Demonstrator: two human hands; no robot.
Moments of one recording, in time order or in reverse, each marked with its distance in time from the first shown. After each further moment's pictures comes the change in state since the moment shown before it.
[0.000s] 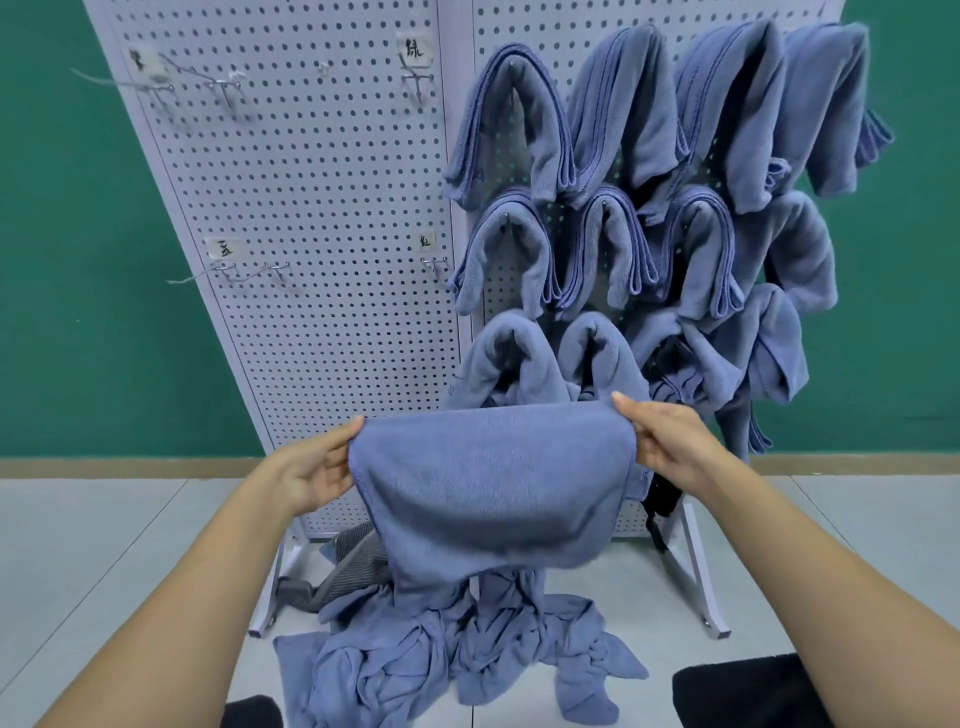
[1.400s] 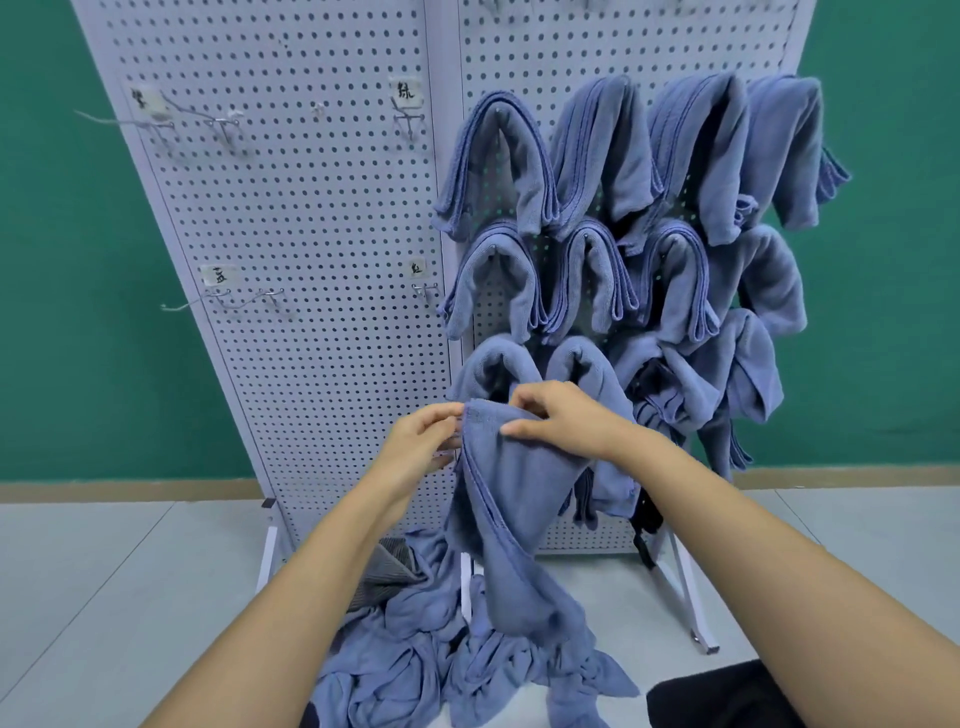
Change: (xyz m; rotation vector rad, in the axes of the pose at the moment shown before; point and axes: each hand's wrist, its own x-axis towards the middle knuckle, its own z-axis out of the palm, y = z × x) left_hand -0.030 -0.007 0.103 0.296 -0.223 0.495; right_hand -0.002 -0.046 0.073 -1.104 -0.335 -0.573
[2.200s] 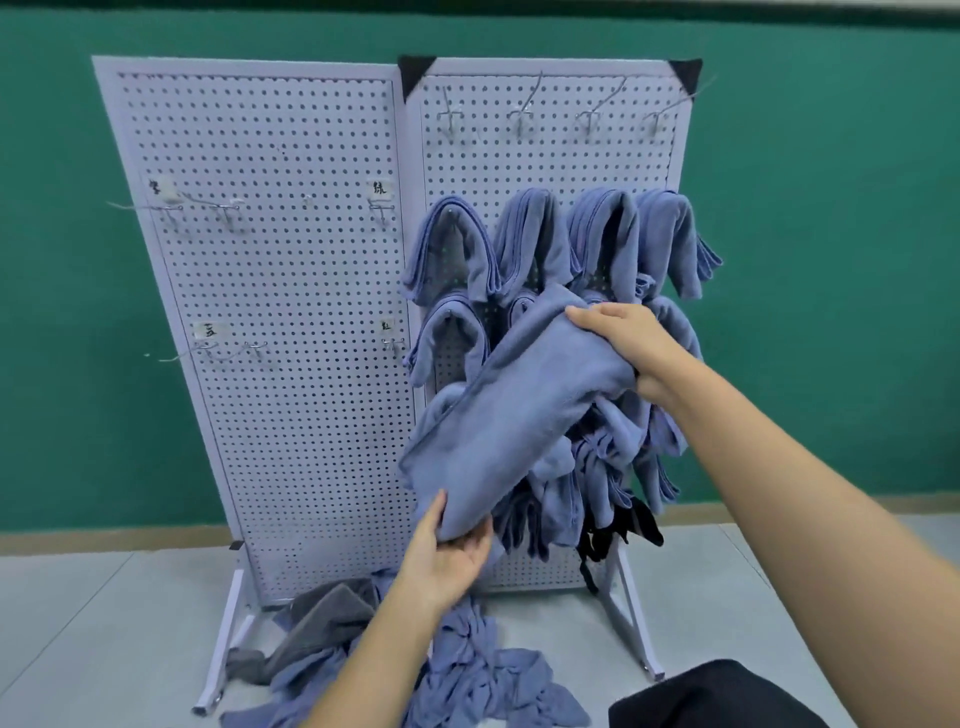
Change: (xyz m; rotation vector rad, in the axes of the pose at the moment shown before) left_hand -0.051 -0.036 0.075 -1.270 -0.026 -0.515; right_hand -0.068 -0.036 -0.152 0.753 0.463 0.244
